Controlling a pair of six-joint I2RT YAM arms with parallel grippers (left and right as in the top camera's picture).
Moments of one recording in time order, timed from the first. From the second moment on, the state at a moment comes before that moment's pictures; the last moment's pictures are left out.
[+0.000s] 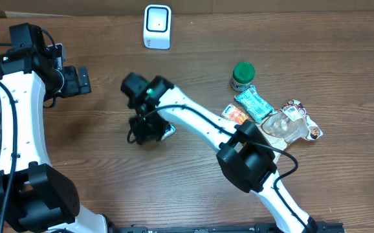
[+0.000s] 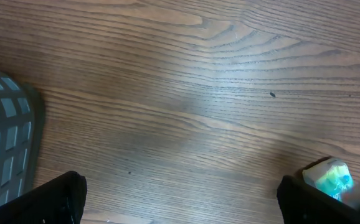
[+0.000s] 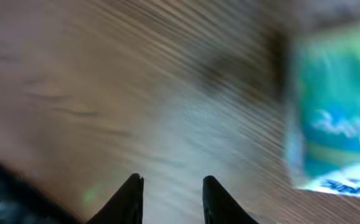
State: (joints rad) left arm 0.26 1.75 1.66 -1.16 0.05 0.01; right arm 0.87 2.38 2.08 -1.18 -0.35 0.44
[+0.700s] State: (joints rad) left arm 0.26 1.75 1.66 -1.16 0.05 0.01; right arm 0.65 2.38 1.98 -0.96 0.14 0.43
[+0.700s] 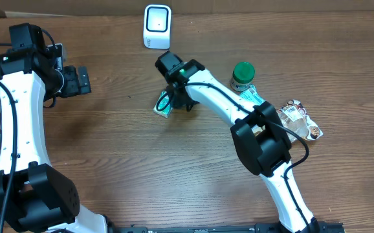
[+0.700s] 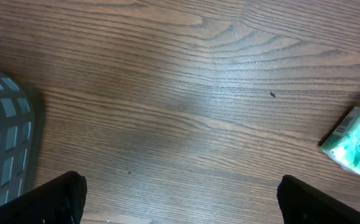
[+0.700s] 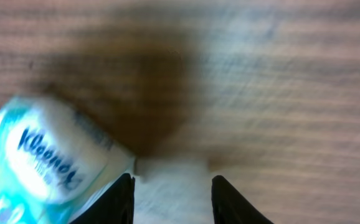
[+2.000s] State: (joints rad) left arm 0.26 1.75 1.66 -1.15 0.05 0.01; right arm 0.55 2.36 2.12 -1.12 -0.34 0.43
